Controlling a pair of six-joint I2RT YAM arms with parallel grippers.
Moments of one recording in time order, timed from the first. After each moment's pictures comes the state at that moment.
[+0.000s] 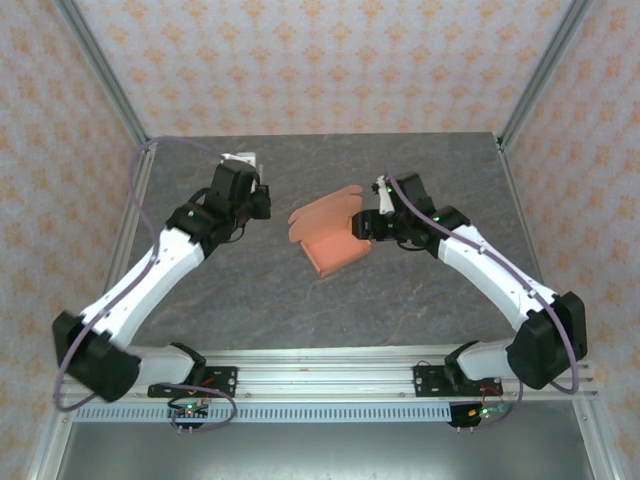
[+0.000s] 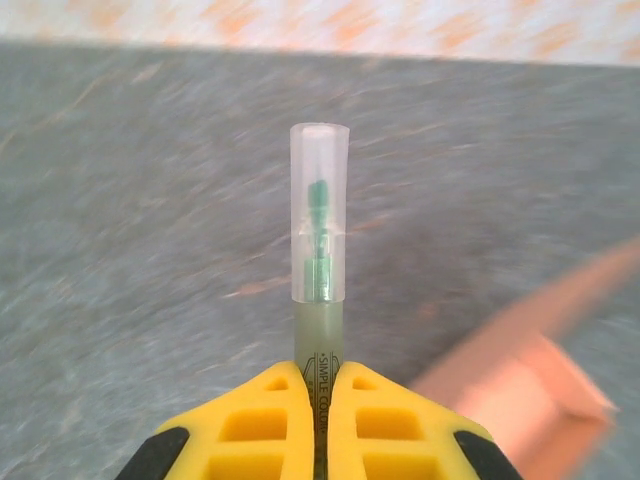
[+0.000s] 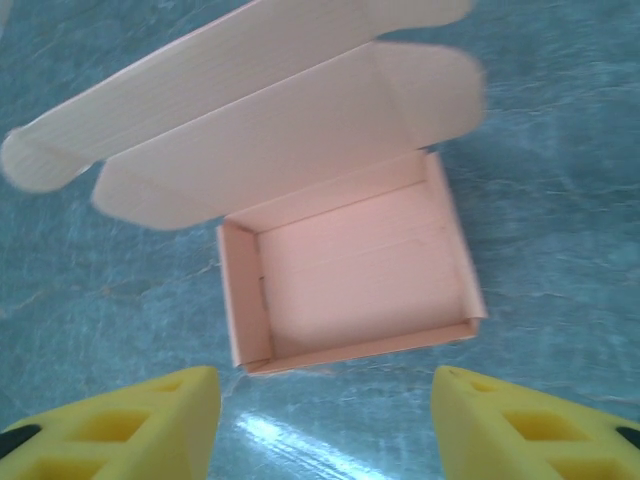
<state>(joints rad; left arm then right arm) -0.49 1.24 1.22 -0.60 -0.23 -0.36 0.48 1.34 1.13 -0.63 -0.19 0.38</state>
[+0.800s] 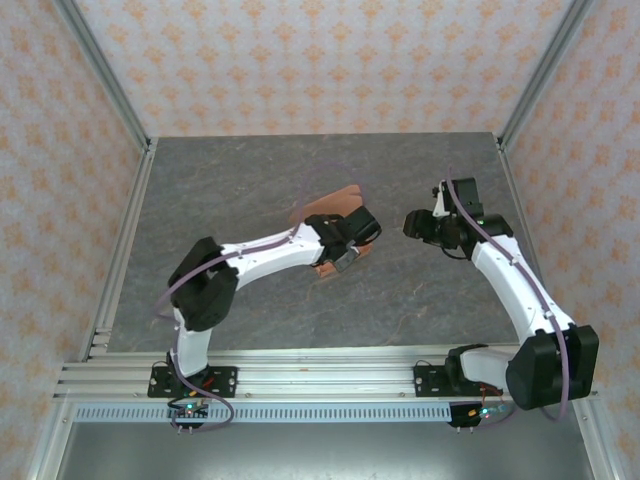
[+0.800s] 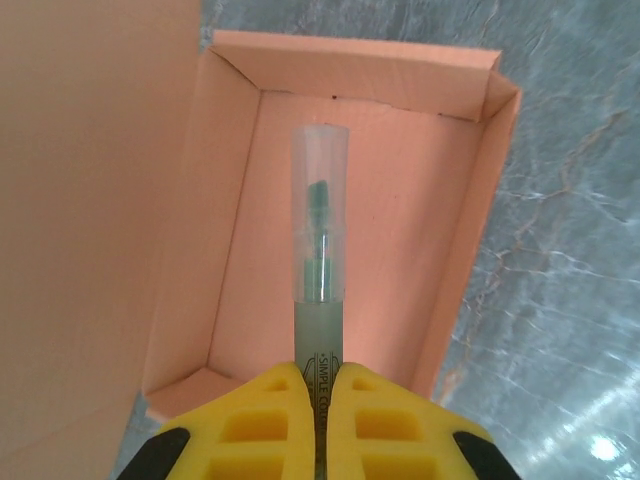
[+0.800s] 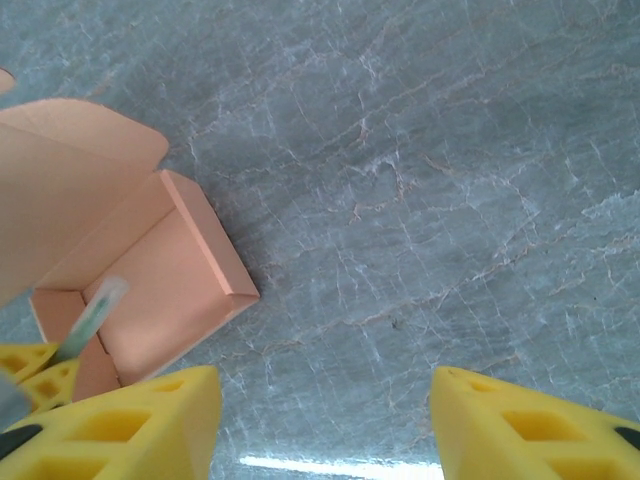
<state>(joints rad) -0.88 1.97 1.55 -0.79 -0.38 0.00 0.17 1.22 1.01 -0.74 -0.17 0.40</state>
